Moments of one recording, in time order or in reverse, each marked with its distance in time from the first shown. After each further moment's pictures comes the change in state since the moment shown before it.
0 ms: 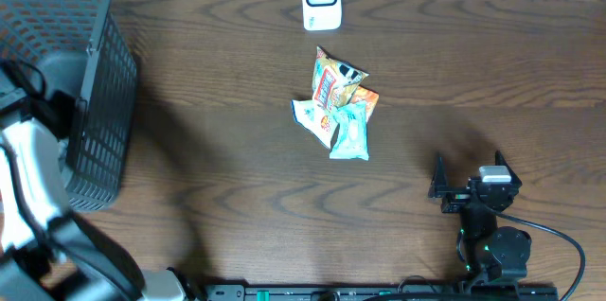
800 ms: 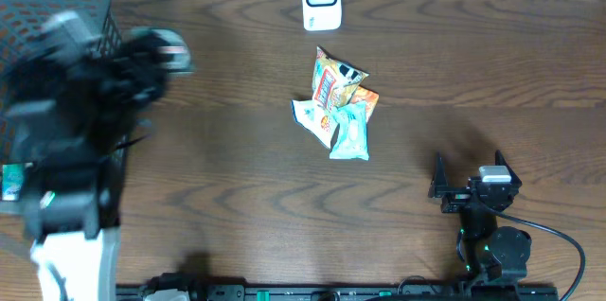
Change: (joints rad) left arm -0.517 -0.537 0.031 0.131 0.266 -0.159; right arm 0.000 0.000 0.000 0.000 0.000 0.000
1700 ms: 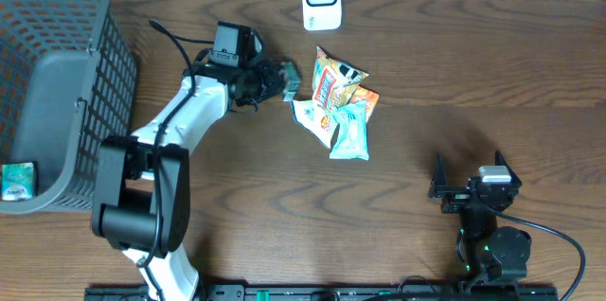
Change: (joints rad) left arm -0.315 0.858 0.000 0.162 0.026 0.043; right arm 0.000 0.000 0.000 0.000 0.000 0.000
